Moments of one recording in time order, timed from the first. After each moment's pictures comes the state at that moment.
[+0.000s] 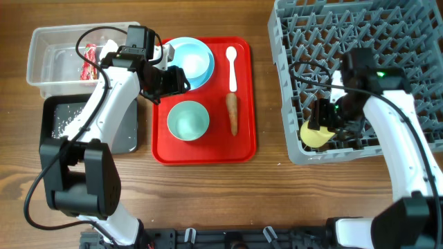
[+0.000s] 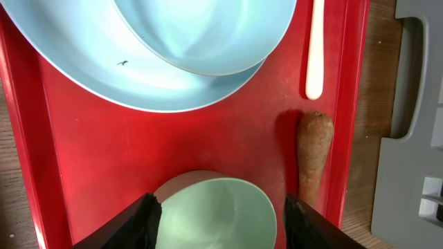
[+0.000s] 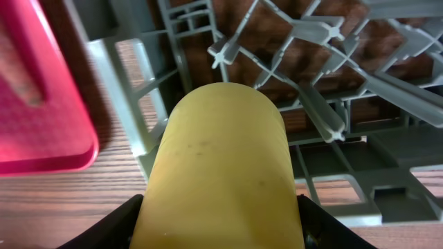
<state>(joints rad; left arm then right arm) -0.14 1.82 1.40 -0.82 0.36 -0.24 0.03 1.55 1.29 -1.30 -0.11 0.16</state>
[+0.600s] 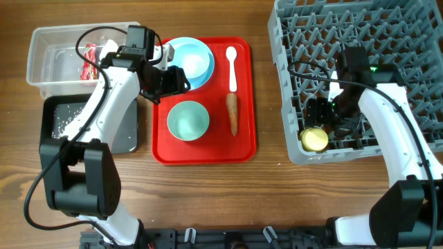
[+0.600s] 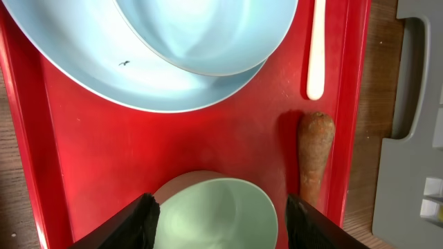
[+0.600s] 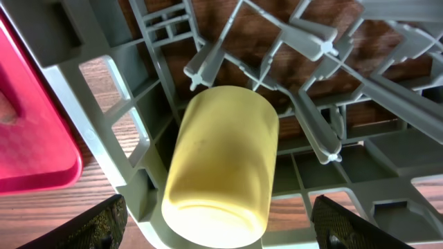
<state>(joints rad) -0.14 1.82 1.40 -0.82 0.36 -0.24 0.03 1.60 1.29 -1.27 -0.08 0.19</state>
